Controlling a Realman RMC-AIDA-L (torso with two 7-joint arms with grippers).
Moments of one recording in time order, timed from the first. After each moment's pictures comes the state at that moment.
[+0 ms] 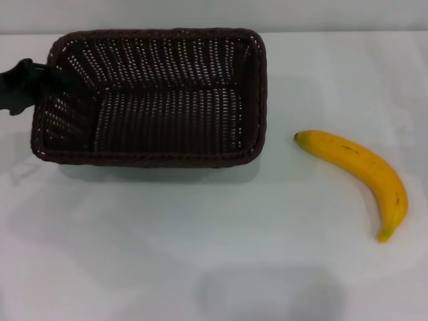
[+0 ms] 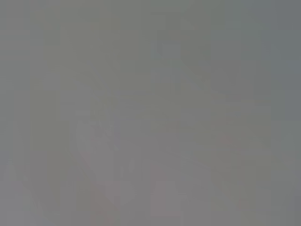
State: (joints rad) left arm -0.60 -1.87 0.68 0.50 -1.17 -1.18 0.67; right arm 0.56 2.02 -0.62 -0.08 2.57 1.03 -2.68
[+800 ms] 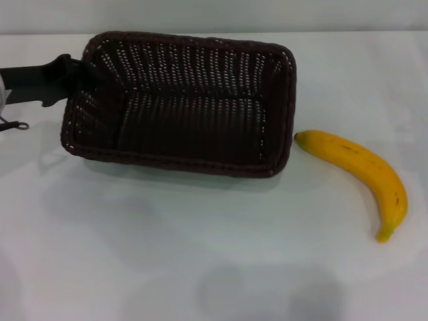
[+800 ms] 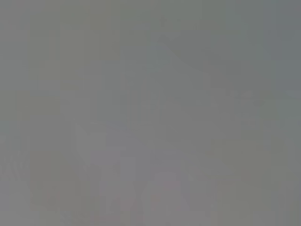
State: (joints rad) left arm -0.69 -1.91 0.70 0.48 -1.09 -1.12 0.67; right arm 0.57 2.02 -0.62 -0.09 2.57 1.00 -2.68
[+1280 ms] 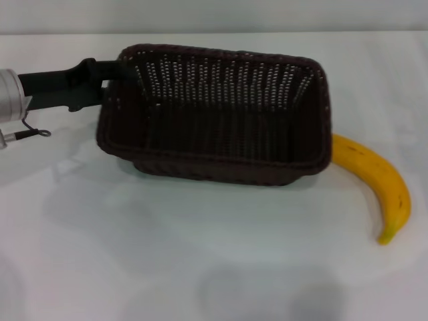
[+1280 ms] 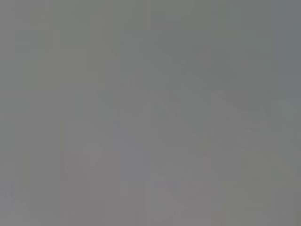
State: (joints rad) left arm -0.69 -1.94 0.69 0.47 -1.15 -1.22 0.72; right arm 0.57 2.02 -0.61 -0.09 2.57 1.02 -2.68
